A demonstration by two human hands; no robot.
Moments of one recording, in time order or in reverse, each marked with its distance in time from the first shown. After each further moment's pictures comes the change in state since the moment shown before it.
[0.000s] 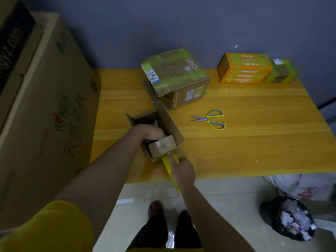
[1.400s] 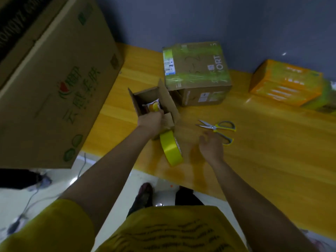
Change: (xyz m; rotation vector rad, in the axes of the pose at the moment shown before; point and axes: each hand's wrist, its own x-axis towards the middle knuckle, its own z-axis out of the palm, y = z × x) left_hand 0.011 0.049 0.010 -0.021 0.617 -0.249; right_hand 0.163 -0.011 -0.113 -0.357 -0.099 -0.484
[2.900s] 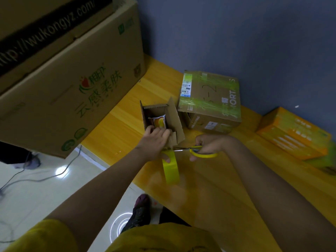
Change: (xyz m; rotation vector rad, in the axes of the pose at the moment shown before) left_hand -0.023 -0.007 0.026 0.175 0.227 0.170; right_hand 0.083 -0.115 -0.079 -0.776 -0.975 -0.391
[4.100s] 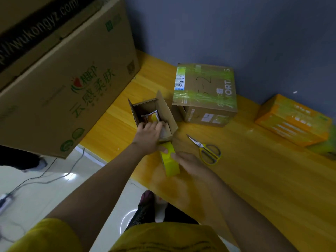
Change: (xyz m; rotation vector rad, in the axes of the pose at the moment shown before) left_hand 0.006 0.006 0.001 0.009 -0.068 -0.168; right_hand 0.020 -0.017 0.124 0.863 0.297 -0.175
